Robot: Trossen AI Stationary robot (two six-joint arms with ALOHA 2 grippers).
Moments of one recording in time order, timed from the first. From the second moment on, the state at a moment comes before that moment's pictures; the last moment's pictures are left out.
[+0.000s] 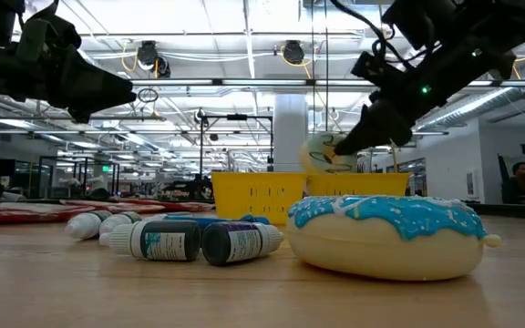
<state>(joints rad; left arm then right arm) -0.15 0.48 0.02 0.45 -0.37 -0.11 0.09 1.37 0.55 0.19 0.57 -0.01</state>
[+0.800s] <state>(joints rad) -0.15 0.48 0.02 0.45 -0.37 -0.11 0.08 1.37 0.43 0.37 0.52 -0.05</state>
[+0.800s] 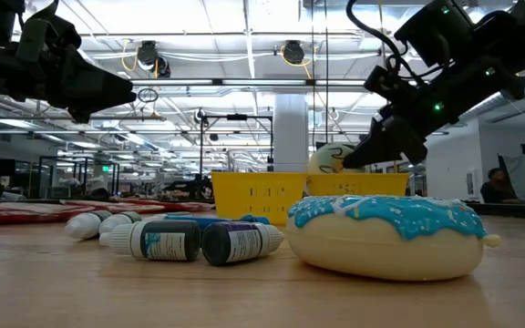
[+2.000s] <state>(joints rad) -0.15 0.48 0.02 0.45 -0.37 -0.11 0.26 1.20 0.48 0.40 0.52 -0.12</state>
